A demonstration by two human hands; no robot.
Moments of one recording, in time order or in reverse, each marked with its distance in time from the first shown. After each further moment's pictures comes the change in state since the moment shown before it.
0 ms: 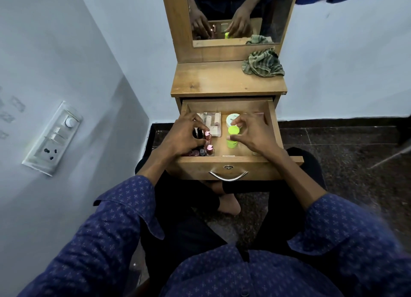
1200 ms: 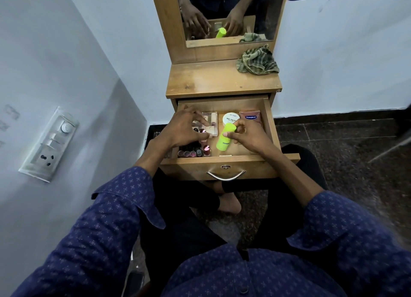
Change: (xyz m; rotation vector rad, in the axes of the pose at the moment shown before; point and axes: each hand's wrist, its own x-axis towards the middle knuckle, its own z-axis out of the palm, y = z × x) left_hand 0.024 0.009 -0.015 0.009 -0.088 0.031; right_hand 0.001 0.010 0.011 0.338 -0.098 0.179
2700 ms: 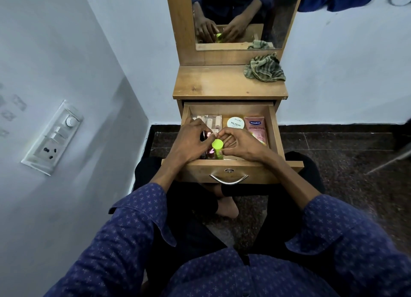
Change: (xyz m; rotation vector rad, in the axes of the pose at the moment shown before) left_hand -0.027 0.010 0.036 0.018 0.173 -0.114; right_hand 0.002 -0.006 0.014 -0.077 -0.273 -0.299
